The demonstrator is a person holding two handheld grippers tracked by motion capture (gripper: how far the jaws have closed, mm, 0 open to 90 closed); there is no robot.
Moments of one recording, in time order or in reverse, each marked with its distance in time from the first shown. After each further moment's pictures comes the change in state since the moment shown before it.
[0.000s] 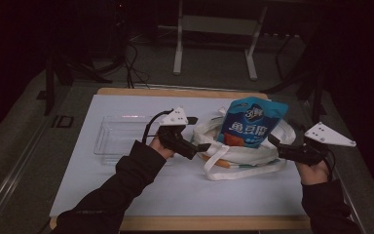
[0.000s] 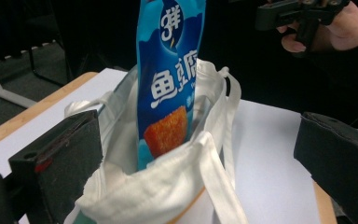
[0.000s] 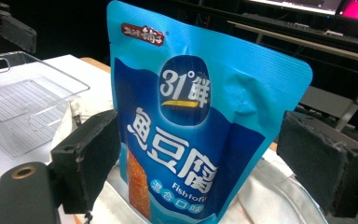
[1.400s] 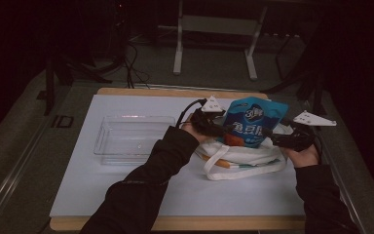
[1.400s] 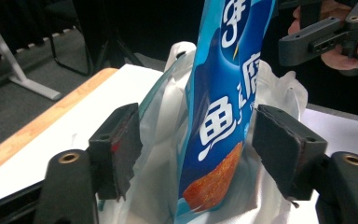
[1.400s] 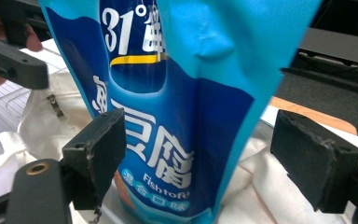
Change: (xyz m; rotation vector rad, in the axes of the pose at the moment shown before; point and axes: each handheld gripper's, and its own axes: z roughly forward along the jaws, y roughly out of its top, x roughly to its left) left arm 0.027 0.019 0.097 0.079 0.096 0.014; right arm -0.040 -0.025 0.055 0.134 0.087 0.124
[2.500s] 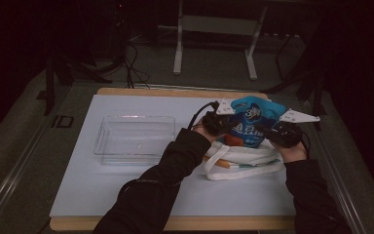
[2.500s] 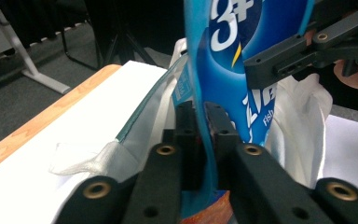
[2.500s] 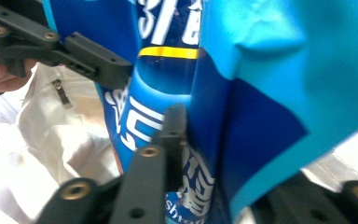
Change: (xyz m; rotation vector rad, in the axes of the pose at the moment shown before) left arm -0.014 0.005 0.034 0.028 0.069 0.002; right arm 0.011 0.003 0.027 0.063 0.047 -0.067
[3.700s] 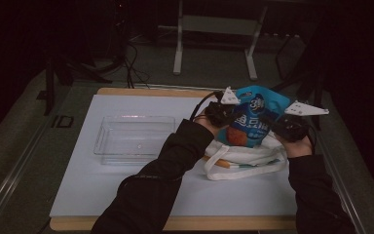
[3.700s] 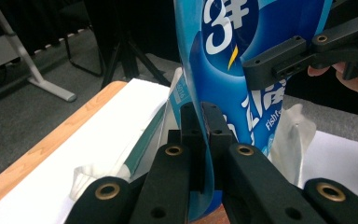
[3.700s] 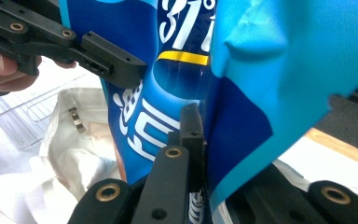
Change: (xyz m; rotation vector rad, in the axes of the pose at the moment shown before) left arm -0.001 0.043 -0.023 0.000 -0.003 0.022; right arm 0.008 0.035 -0.022 -0.030 -0.014 -0.016
